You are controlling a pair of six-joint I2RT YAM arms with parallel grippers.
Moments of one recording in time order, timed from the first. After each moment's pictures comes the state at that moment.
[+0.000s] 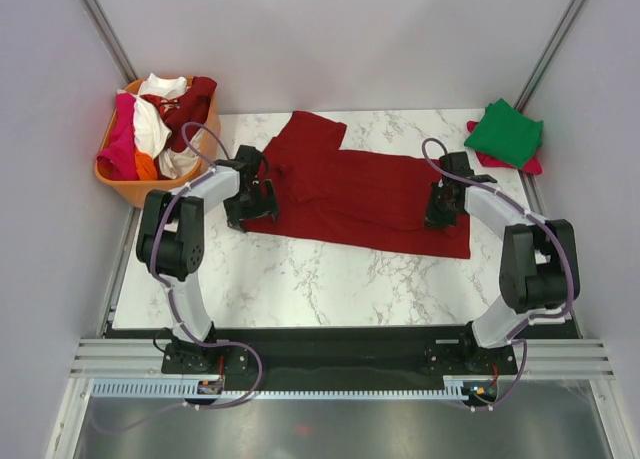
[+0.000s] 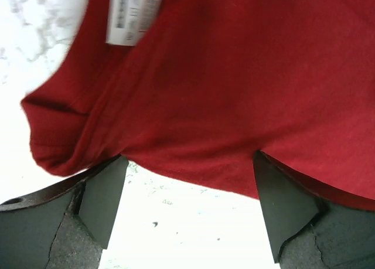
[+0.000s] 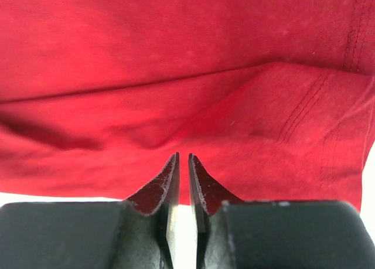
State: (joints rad) left arm -0.23 1.92 1.32 -0.73 -0.03 -0.49; right arm 0.11 1.62 1.06 -0.56 -0.05 0.44
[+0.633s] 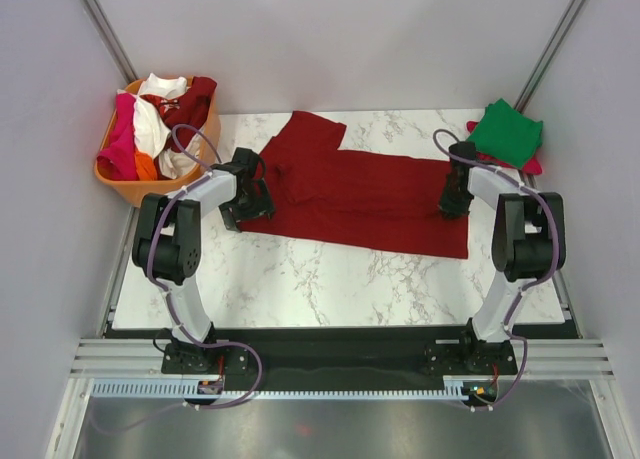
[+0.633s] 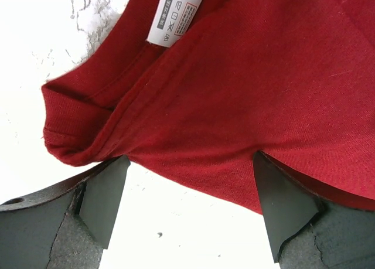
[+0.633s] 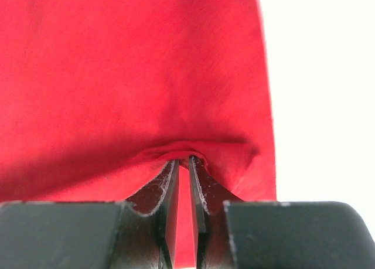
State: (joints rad) left arm -0.22 1.89 1.25 -0.65 -0.13 -0.59; right arm 0.01 1.86 1.23 -0.60 0.13 0.42
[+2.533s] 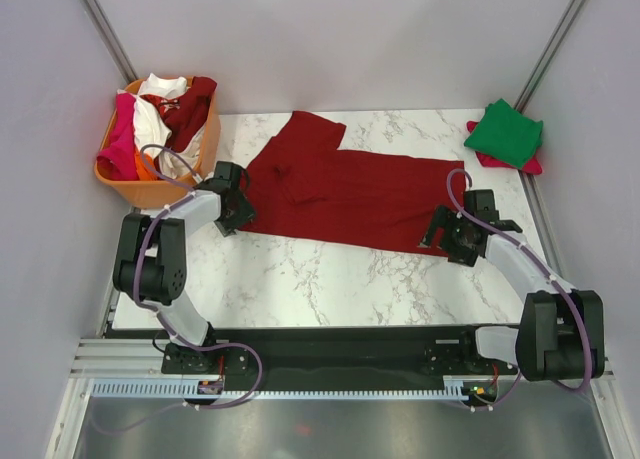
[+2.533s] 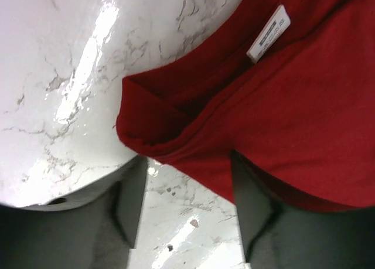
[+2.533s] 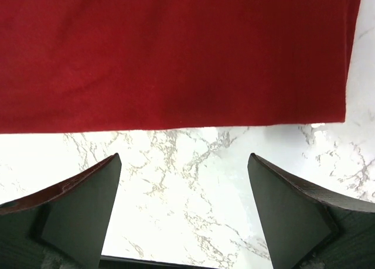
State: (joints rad) left arm -0.16 1.71 1.00 -0.44 -0.18 -0.74; right arm 0.02 1.26 0.70 -0.51 -0.16 0.49
